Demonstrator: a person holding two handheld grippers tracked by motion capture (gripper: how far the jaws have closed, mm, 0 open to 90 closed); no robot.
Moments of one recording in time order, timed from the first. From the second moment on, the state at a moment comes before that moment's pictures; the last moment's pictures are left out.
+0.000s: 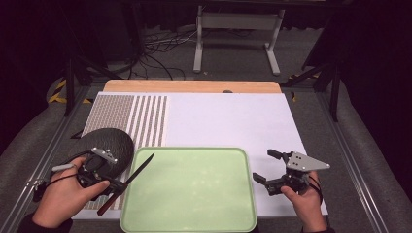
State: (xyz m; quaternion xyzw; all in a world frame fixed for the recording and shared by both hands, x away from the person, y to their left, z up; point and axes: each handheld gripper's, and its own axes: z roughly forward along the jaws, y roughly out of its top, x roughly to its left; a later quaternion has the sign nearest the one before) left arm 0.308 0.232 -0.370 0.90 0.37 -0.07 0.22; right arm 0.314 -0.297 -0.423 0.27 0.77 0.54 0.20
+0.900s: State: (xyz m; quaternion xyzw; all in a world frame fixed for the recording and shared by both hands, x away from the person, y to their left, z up) left arm 0.315 0.191 -0.390 0.90 0.35 -0.09 0.24; right arm 0.316 -0.296 -0.426 0.27 0.77 0.54 0.19
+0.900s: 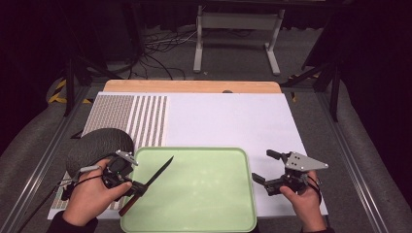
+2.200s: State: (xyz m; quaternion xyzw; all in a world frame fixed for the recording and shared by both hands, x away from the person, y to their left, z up) left arm 0.327 0.175 -0.430 0.89 0.39 -0.13 0.18; right arm 0.316 -0.298 -0.429 0.28 0.77 0.54 0.18
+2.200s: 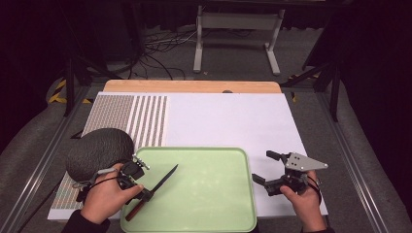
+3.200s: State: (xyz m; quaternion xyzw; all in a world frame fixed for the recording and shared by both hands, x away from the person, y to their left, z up) left arm 0.328 0.171 -0.437 0.90 0.39 -0.12 0.16; right arm 0.316 -0.298 -0.428 0.28 0.77 0.54 0.18
